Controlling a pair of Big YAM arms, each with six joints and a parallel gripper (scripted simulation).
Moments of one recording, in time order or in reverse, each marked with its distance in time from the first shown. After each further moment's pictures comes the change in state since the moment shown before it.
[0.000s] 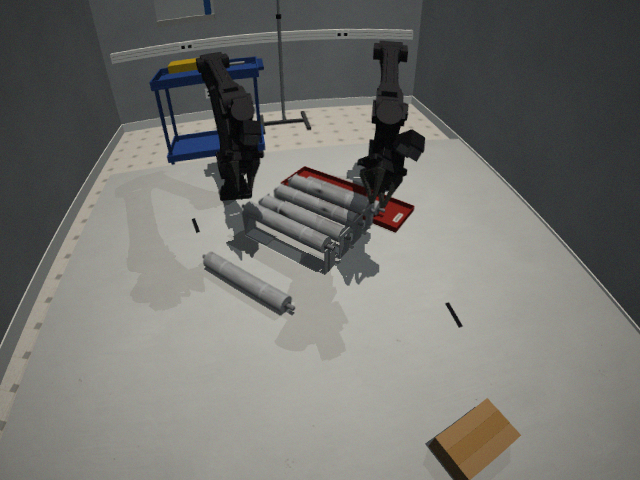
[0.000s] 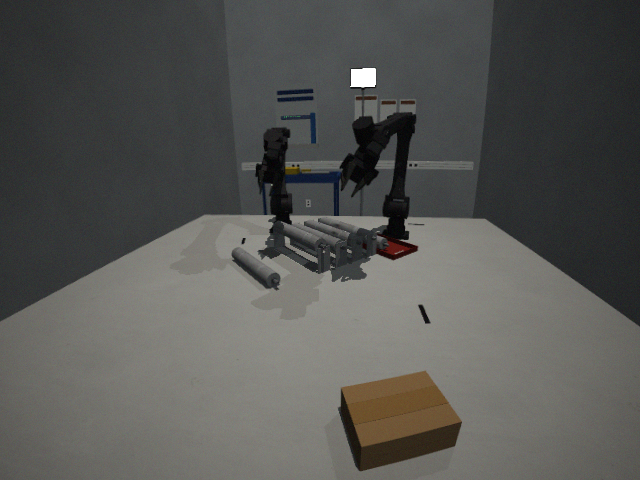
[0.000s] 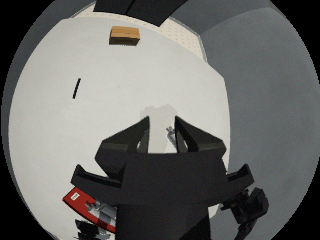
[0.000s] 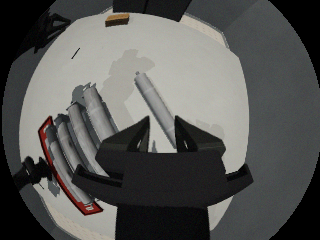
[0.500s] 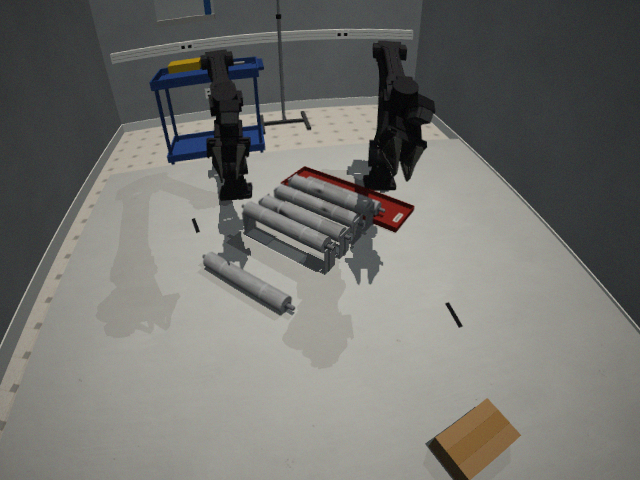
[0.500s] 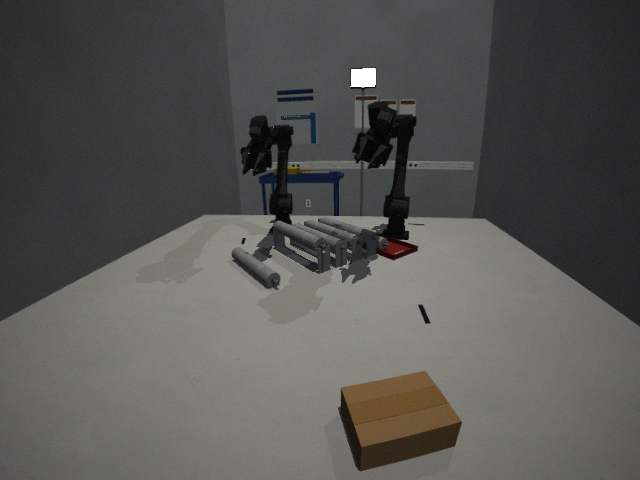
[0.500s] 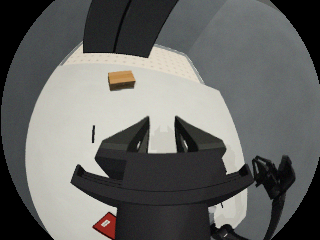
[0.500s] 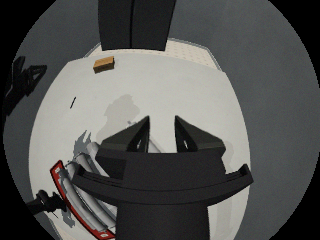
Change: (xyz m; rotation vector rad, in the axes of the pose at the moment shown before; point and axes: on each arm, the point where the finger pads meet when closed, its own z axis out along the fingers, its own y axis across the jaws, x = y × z) left arm -0.074 -0.008 -0.048 0.066 -0.266 0.256; right arm -0.090 -0.058 -0.003 0.063 -0.282 0.182
